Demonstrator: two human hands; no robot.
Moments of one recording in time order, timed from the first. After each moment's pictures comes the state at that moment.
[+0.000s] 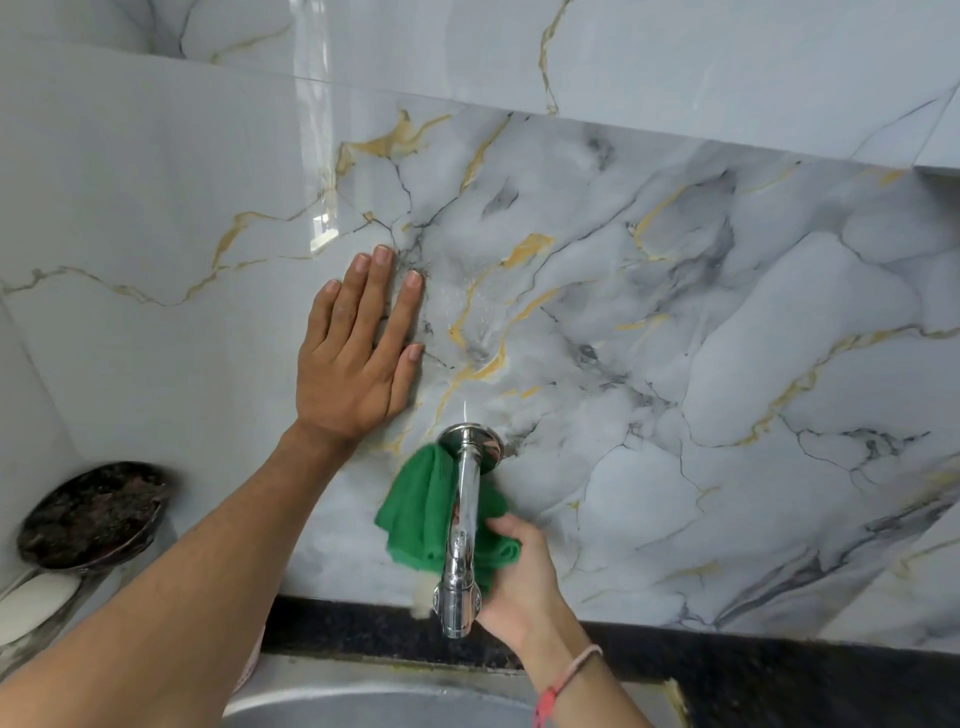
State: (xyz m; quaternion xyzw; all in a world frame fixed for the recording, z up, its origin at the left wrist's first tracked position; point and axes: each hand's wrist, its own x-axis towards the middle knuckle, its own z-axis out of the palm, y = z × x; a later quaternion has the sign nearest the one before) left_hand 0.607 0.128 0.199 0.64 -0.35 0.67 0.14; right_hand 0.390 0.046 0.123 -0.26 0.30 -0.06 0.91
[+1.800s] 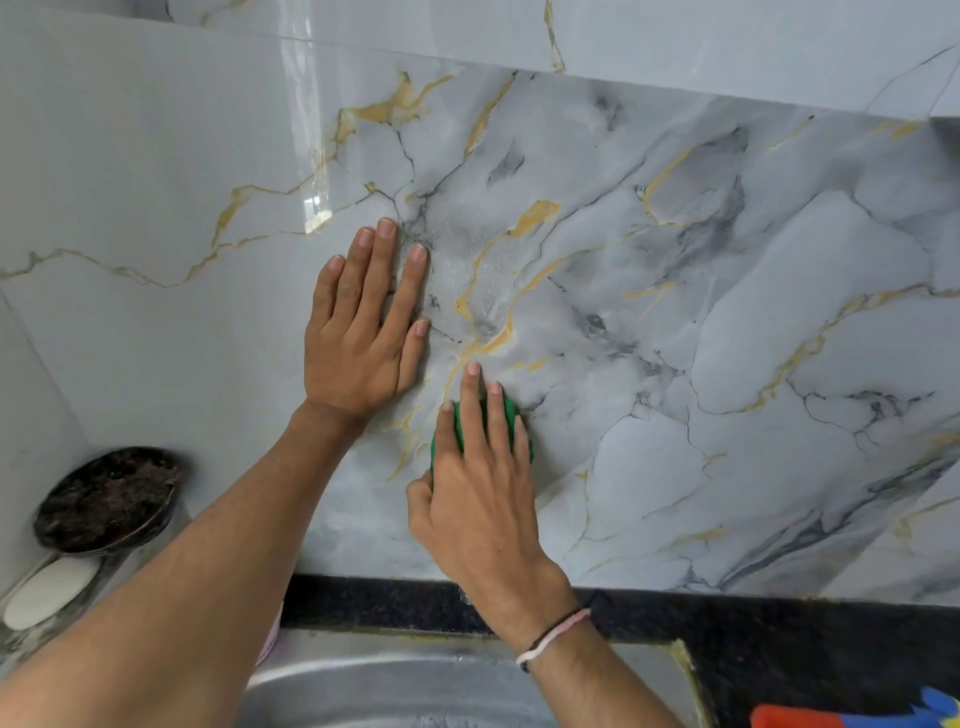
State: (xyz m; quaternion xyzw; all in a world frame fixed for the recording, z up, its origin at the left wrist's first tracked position) left_hand 0.608 0.129 0.198 0.64 -0.35 0.66 0.15; right_hand 0.410 0.100 0.177 -0.95 0.22 -0.22 0.02
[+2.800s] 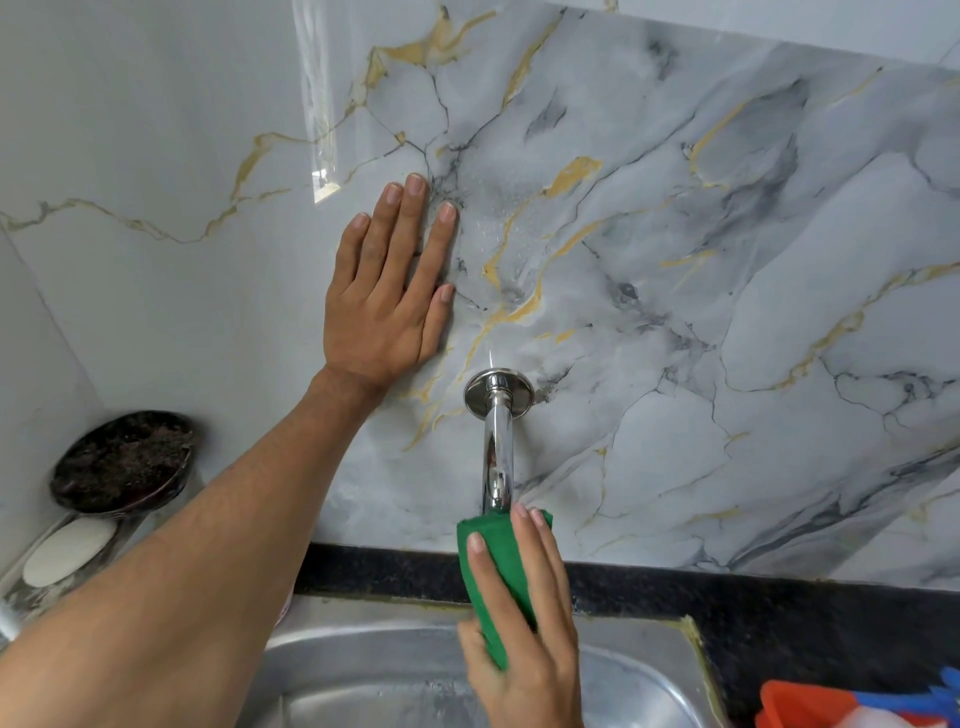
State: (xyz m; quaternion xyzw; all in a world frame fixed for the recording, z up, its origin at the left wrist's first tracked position) left_hand 0.604 0.132 0.200 0.64 -0.37 0.65 0.17; right_hand 0.324 0.125 0.063 -0.86 0.07 -0.48 0.14
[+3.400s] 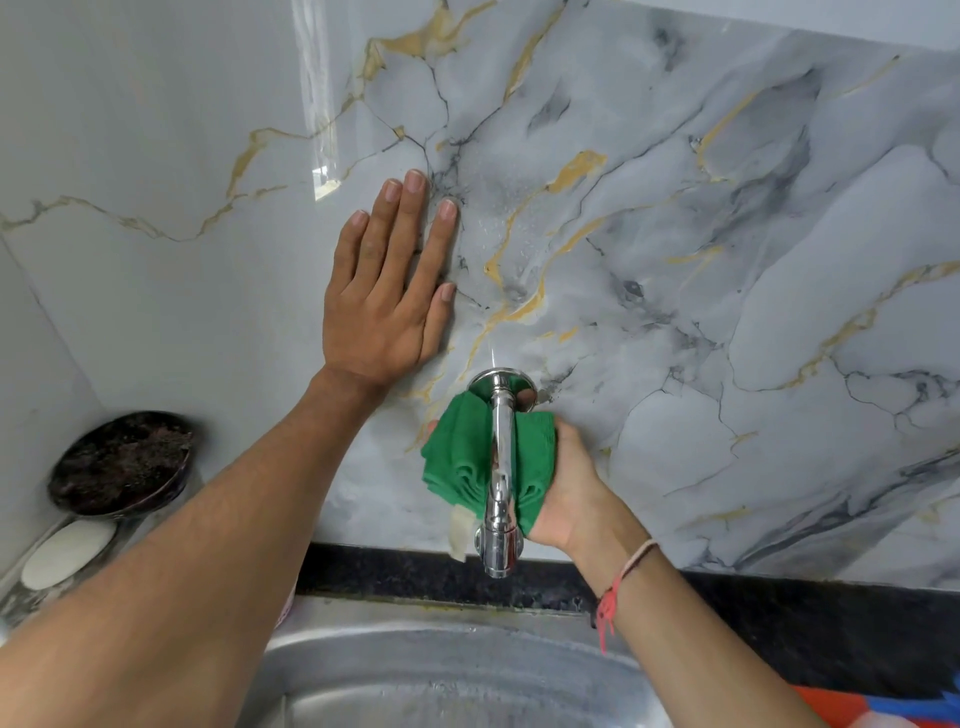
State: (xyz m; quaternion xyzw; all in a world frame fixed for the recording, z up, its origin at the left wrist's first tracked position) left_hand 0.605 0.131 0.195 0.65 -0.37 0.65 0.17; right_hand 0.410 0.039 0.161 -0.33 0.30 -0.02 0.89
